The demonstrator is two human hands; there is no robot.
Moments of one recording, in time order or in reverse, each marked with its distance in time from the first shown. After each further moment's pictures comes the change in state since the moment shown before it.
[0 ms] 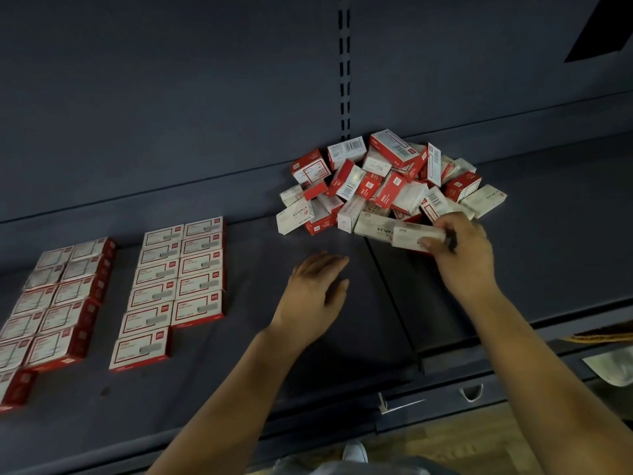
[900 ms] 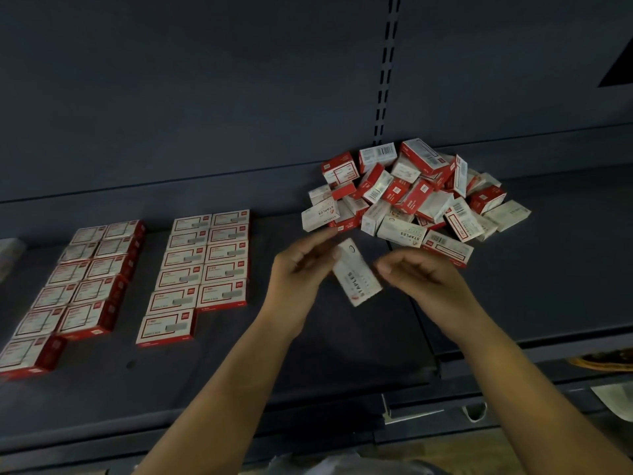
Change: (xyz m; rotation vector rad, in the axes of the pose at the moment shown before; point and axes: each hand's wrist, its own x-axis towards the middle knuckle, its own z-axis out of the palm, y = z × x) left_hand -0.010 0.022 -0.057 -1.049 0.231 -0.402; right_hand -0.054 -0.070 0.007 0.617 -0.542 -0.079
